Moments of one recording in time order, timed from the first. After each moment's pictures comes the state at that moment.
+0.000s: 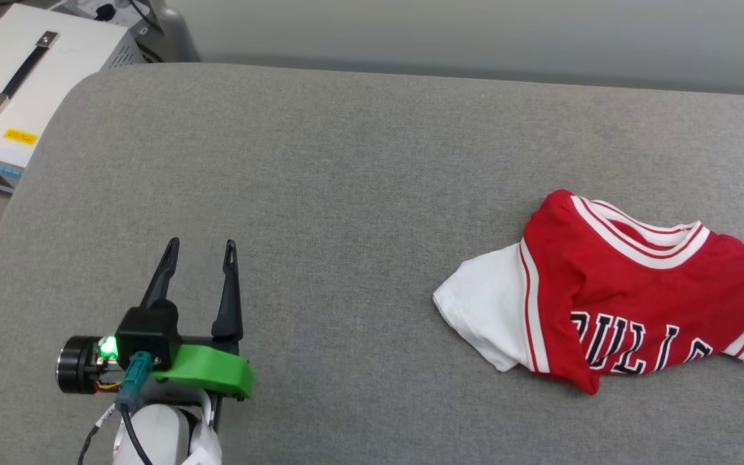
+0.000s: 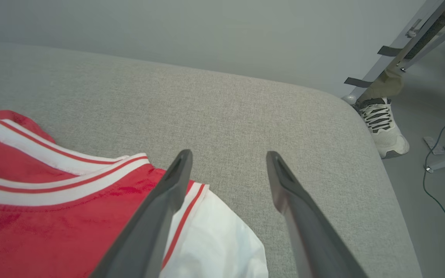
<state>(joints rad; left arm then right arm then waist) -0.12 0.08 -0.03 0.11 -0.04 -0.04 -0.26 -0.58 -0.89 0.69 0.73 0.99 0.13 -0.19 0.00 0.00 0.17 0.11</state>
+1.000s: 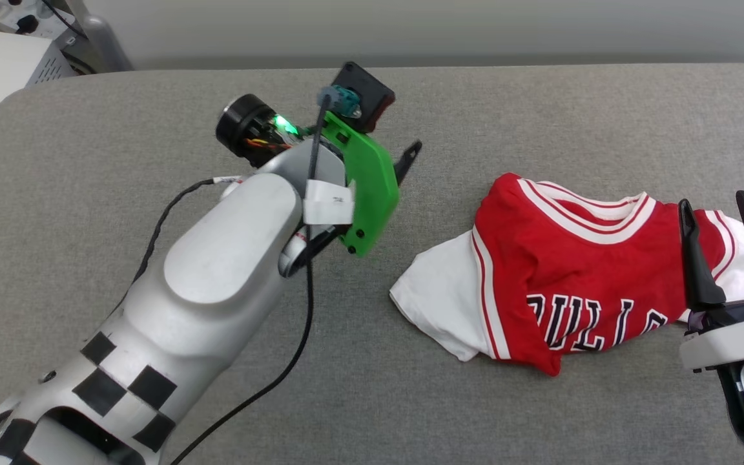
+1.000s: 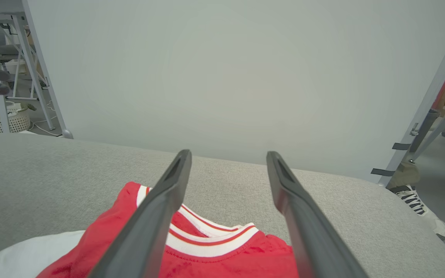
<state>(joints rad) -0.95 0.25 -0.80 0.45 -0.56 -0.13 0.31 -0.14 -0.28 -0.02 0.03 0.22 0.13 -0.26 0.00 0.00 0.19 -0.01</state>
